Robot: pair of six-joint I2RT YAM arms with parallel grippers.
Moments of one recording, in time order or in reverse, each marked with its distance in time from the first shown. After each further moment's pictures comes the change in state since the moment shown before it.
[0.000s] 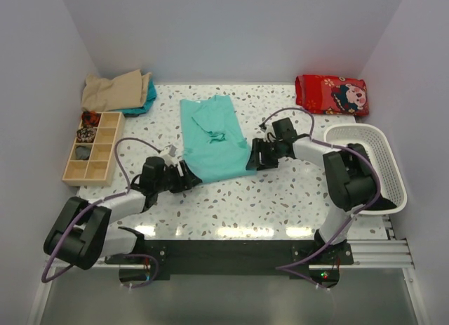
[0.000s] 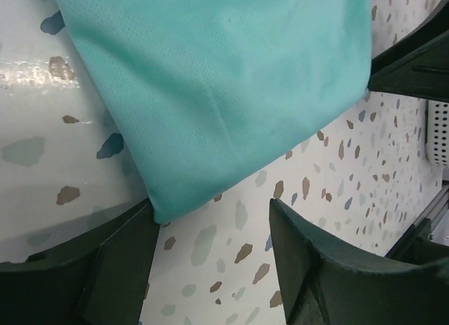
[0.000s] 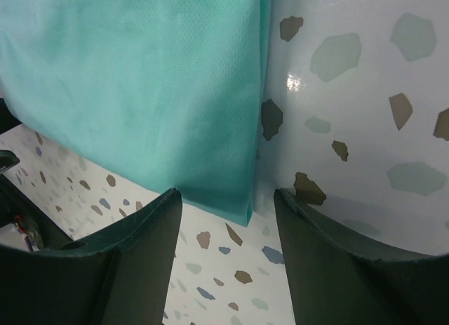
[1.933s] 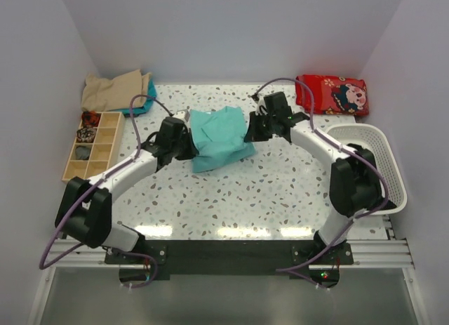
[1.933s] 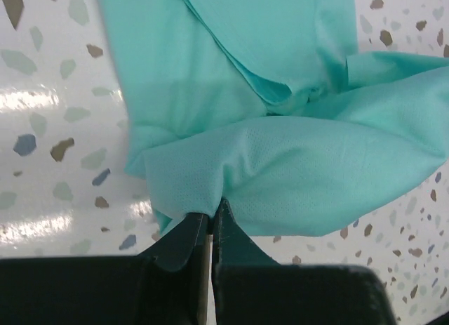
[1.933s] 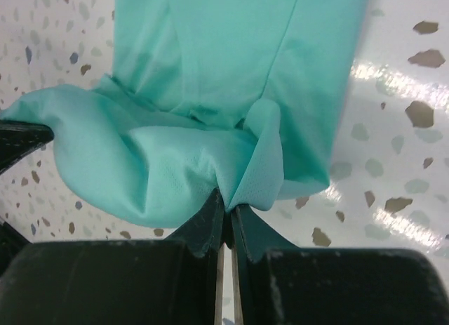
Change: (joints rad) left arm -0.113 0.161 0.586 -0.533 -0.299 0.126; right arm 0.089 -0.082 0.297 -0.144 0.185 -0.026
